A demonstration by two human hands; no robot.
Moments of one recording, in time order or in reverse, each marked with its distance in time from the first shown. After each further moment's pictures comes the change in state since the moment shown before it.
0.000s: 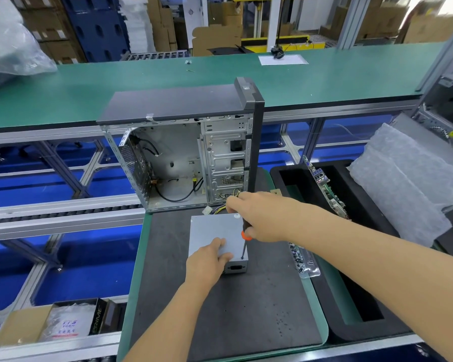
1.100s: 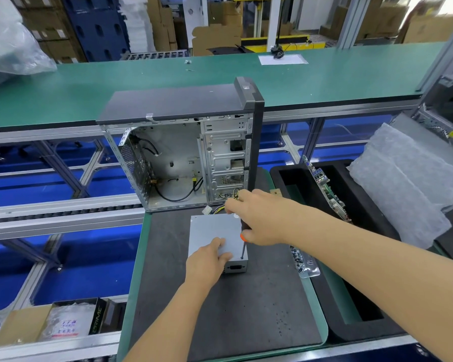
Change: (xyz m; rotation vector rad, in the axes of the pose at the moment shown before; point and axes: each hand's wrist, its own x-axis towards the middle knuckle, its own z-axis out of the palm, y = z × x) left_hand 0.000 -0.001 0.002 0.007 -0.005 -0.009; right_hand 0.001 0.000 0.006 -0.053 0.101 -0.040
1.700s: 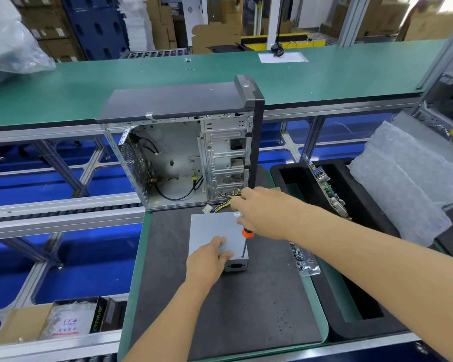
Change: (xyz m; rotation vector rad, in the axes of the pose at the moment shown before) left_hand -0.002 0.002 -0.002 -0.052 0.015 -0.005; right_hand 0.000 0.002 0.001 -0.204 0.006 0.012
